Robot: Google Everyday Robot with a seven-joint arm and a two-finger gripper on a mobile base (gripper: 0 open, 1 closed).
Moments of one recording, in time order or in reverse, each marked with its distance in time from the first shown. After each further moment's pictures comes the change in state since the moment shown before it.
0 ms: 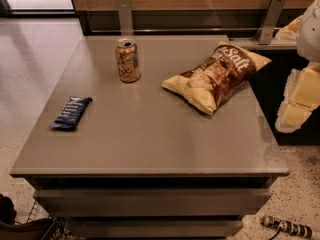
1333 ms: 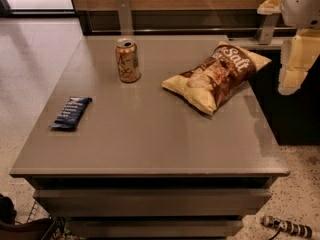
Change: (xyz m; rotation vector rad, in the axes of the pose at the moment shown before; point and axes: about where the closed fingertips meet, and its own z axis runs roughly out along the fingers) arm -0.011 -0.071 0.007 0.012 0.040 -0.245
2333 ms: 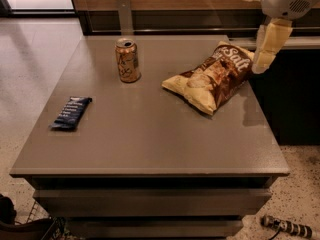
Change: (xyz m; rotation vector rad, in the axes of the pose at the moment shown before) arm -0.011 -0.077 0.035 0.107 -0.136 -0.023
